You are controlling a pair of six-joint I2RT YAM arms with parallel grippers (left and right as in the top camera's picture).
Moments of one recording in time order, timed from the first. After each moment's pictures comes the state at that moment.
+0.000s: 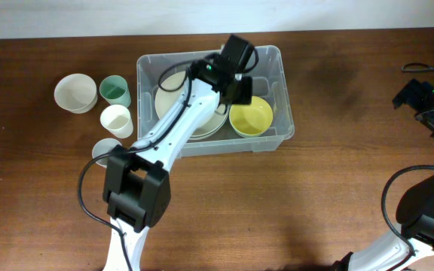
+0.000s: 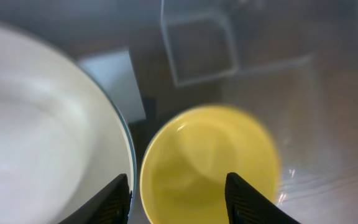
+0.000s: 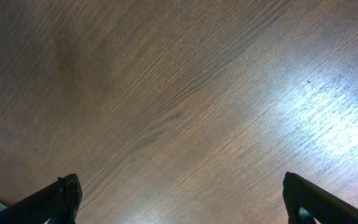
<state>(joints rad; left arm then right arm) -0.56 2.20 2.06 -0.91 0.01 -0.42 -0.49 1.92 1.89 -1.34 0.01 0.33</state>
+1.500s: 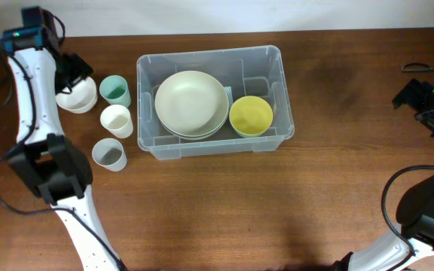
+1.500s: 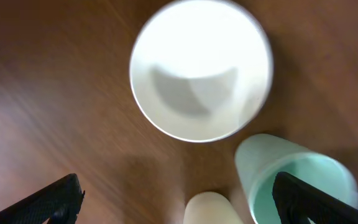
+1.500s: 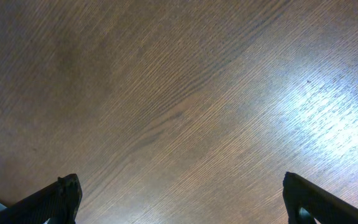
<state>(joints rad) 0.24 2.40 2.44 -1.40 -0.12 -0.56 -0.49 1.92 1.89 -1.34 0.01 0.33</state>
